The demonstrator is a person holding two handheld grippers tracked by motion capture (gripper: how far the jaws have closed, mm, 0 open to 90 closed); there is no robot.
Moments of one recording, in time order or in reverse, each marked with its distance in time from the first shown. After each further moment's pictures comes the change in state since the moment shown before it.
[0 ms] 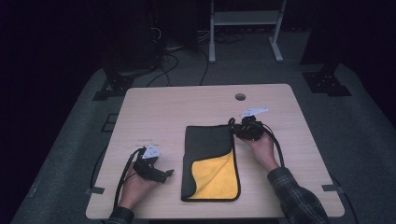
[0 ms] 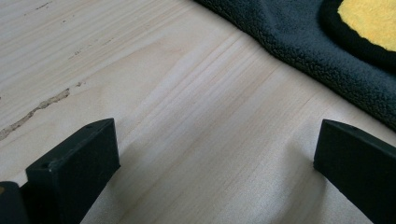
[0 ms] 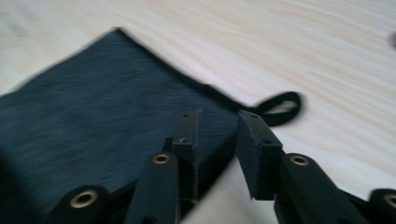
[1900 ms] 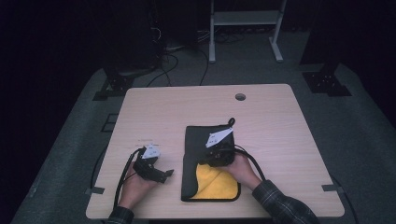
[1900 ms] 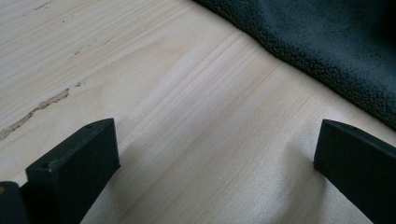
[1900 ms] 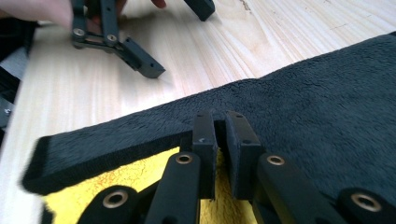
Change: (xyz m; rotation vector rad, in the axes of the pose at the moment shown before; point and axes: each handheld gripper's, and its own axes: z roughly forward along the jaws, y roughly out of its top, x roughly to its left) left arm 0.000 0.000 0.000 -0.003 -0.003 -0.002; right arm 0.121 -0.001 0.018 0.081 0.408 -0.261
